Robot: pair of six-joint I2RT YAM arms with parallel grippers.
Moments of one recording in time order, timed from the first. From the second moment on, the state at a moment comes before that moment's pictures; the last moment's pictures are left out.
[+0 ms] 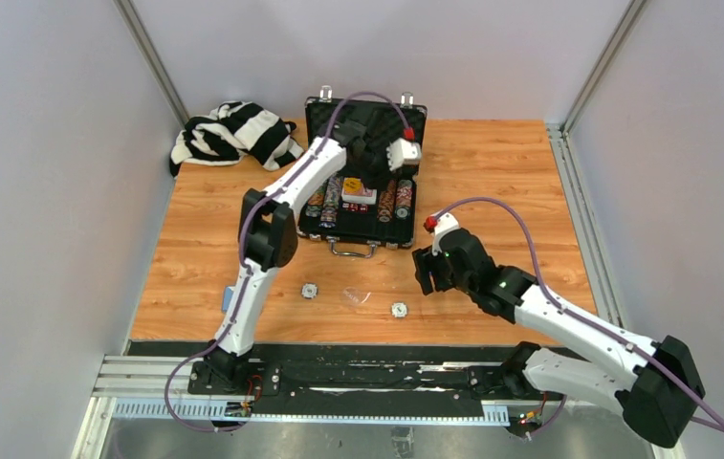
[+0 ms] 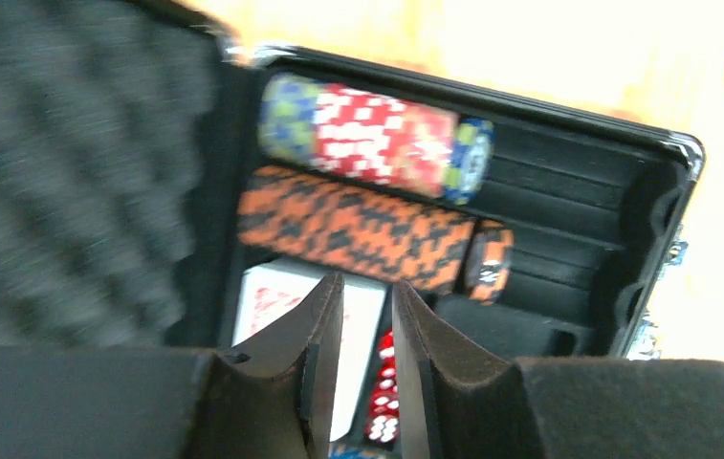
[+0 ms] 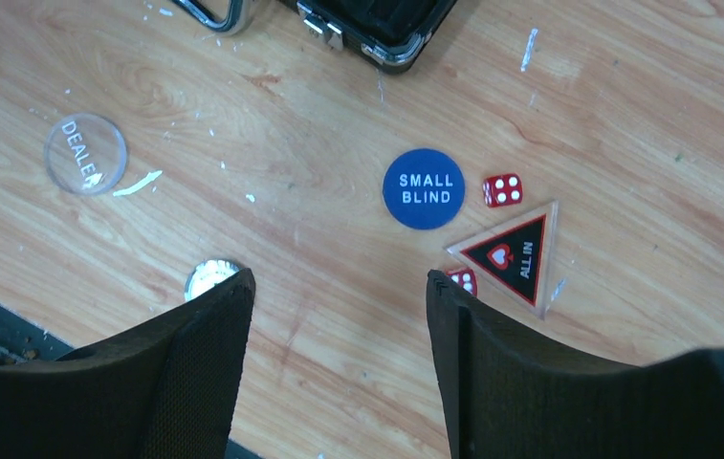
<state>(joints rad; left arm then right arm) -0.55 2.40 2.31 -0.99 0.45 0.85 0.78 0.96 0.63 -0.37 0.19 0.19</state>
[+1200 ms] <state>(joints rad) -0.44 0.95 0.55 0.30 -0.18 -0.13 0.63 1.85 1.27 -0.23 -0.01 0.19</state>
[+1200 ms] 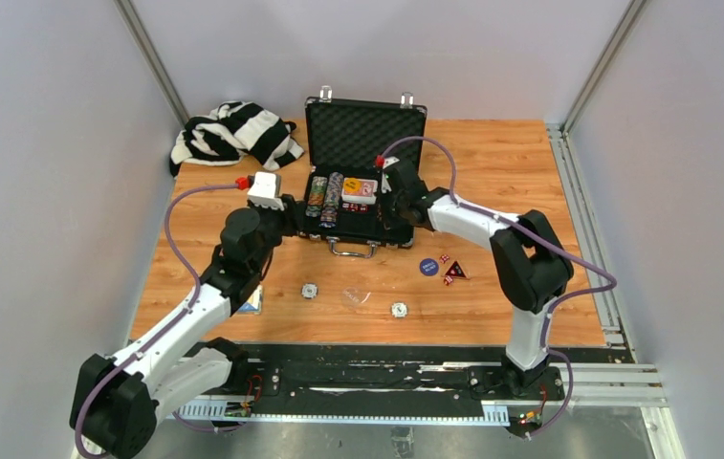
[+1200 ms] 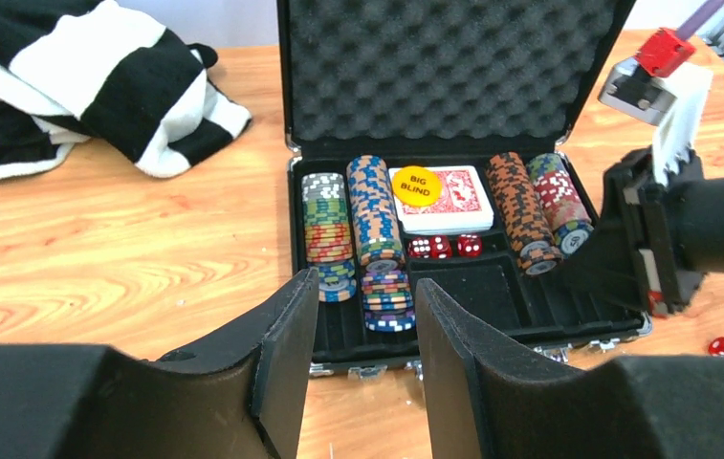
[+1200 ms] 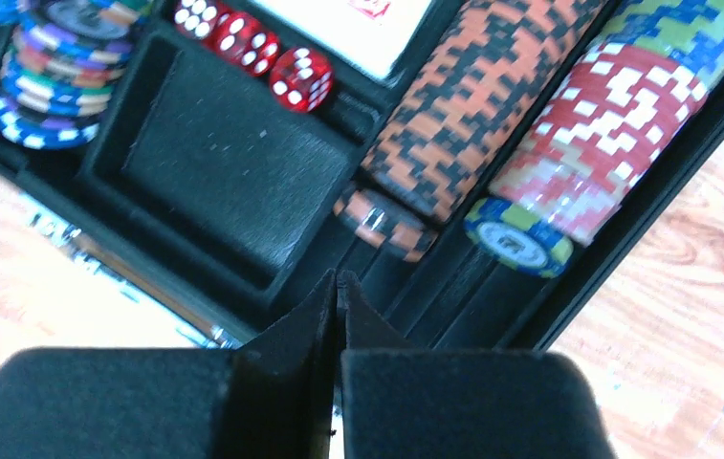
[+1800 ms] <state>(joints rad) -0.44 0.92 0.53 0.30 -0.15 -0.14 0.55 1.91 1.34 -0.27 -0.13 0.19</state>
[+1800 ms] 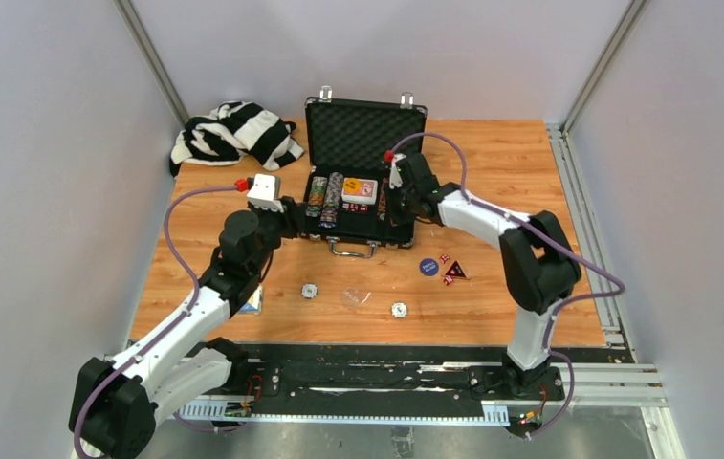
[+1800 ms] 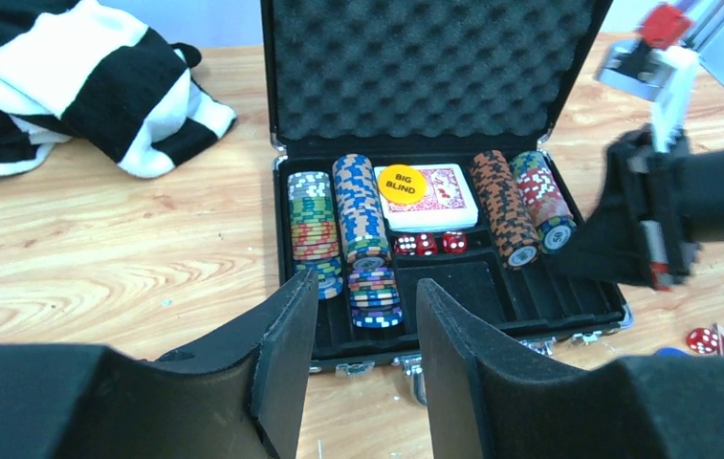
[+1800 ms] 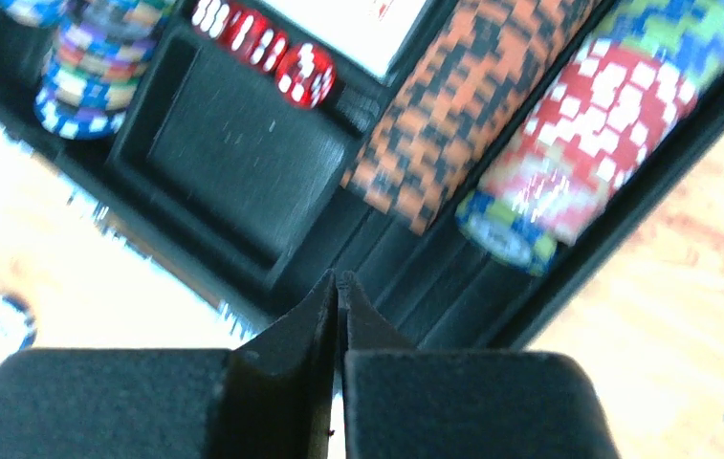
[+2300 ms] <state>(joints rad) -0.45 0.93 0.50 0.20 -0.19 -0.33 0.82 1.50 1.03 -0.26 -0.06 0.14</state>
